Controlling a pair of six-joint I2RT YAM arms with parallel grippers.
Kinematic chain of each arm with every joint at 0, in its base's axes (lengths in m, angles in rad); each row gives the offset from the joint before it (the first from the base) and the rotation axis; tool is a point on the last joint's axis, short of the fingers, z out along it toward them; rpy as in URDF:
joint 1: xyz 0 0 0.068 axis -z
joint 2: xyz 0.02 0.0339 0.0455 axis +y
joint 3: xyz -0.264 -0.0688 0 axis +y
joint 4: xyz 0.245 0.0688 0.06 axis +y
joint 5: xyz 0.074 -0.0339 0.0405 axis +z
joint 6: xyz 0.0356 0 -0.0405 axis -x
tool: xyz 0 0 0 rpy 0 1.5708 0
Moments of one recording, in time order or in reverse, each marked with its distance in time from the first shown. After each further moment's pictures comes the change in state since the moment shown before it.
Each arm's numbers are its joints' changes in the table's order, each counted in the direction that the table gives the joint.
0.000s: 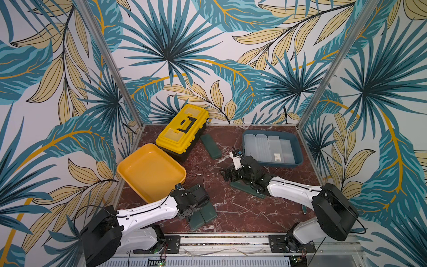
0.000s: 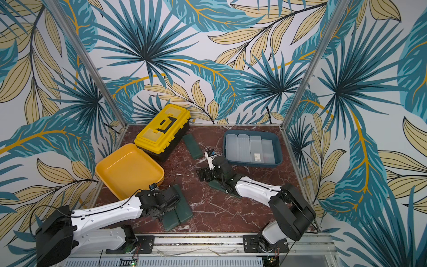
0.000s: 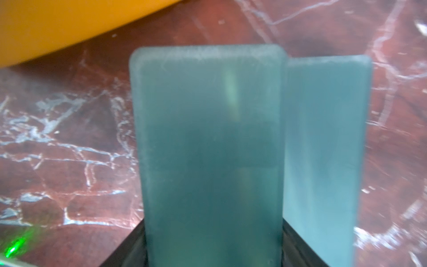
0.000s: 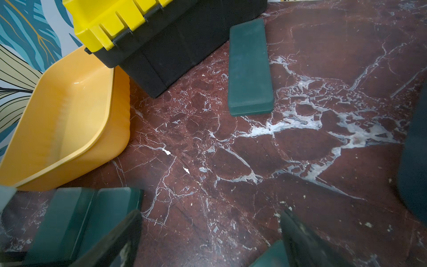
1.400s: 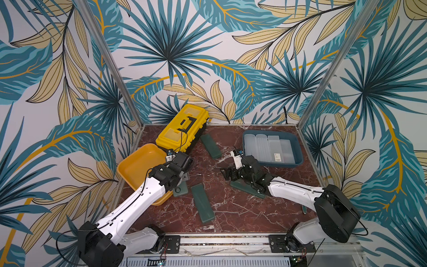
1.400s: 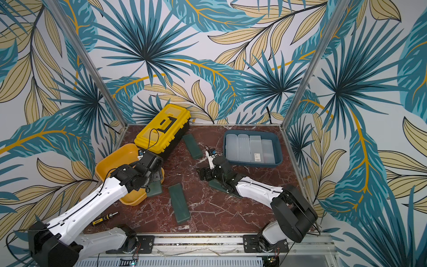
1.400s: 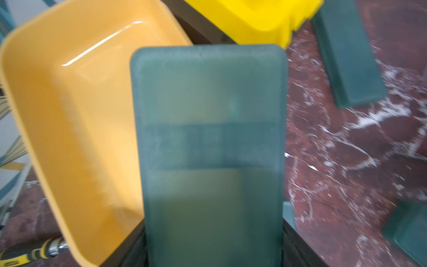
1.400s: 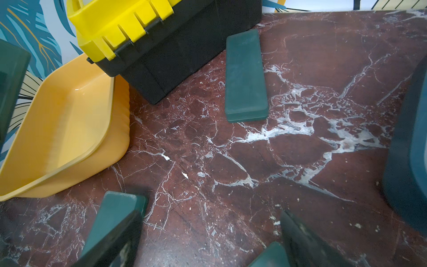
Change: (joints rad) left arm -0.477 -0.032 -0.378 0.121 0.171 -0.719; right arm 0.000 -0.021 0.000 -0.001 -0.023 0.000
